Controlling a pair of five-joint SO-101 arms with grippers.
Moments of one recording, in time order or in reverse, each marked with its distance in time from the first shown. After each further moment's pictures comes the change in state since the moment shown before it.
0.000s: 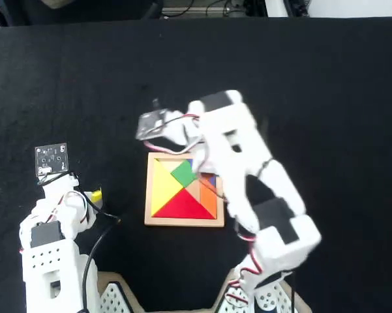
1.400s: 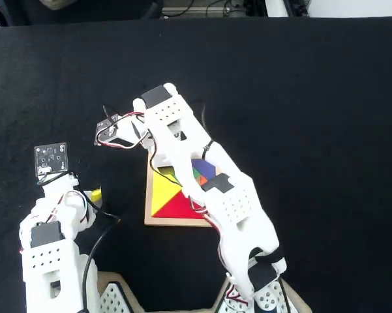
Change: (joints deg) left arm 0.0 0.0 0.1 -0.7 0.0; right arm -10.2 31.9 -39.1 12.0 -2.9
